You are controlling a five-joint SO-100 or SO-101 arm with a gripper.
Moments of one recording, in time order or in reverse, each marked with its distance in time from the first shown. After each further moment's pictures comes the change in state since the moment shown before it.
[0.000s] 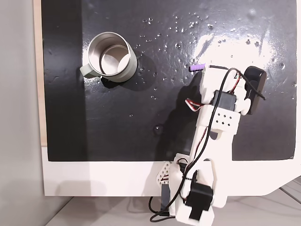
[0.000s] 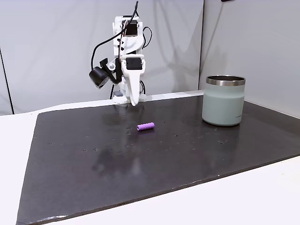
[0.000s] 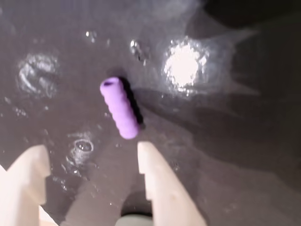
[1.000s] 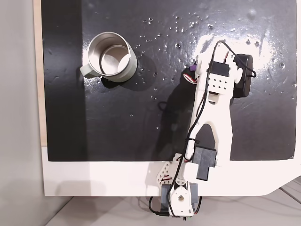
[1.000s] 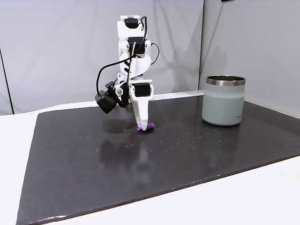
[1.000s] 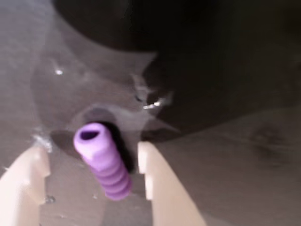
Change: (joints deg) arm -3.6 -25.5 -16.8 2.4 -2.3
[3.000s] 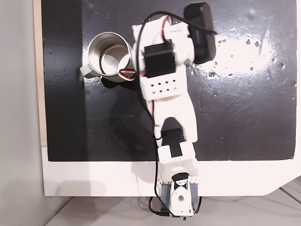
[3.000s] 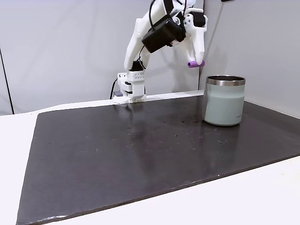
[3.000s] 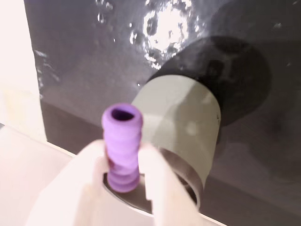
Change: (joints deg) arm -23.9 -12.8 -72.9 45.2 5.0
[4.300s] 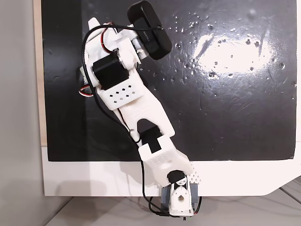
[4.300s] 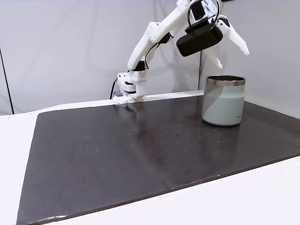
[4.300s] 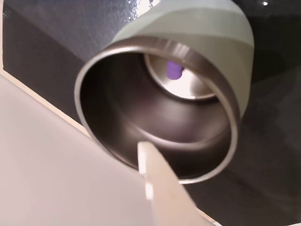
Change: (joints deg) arm -13.6 -6.9 -8.1 -1.0 -1.6
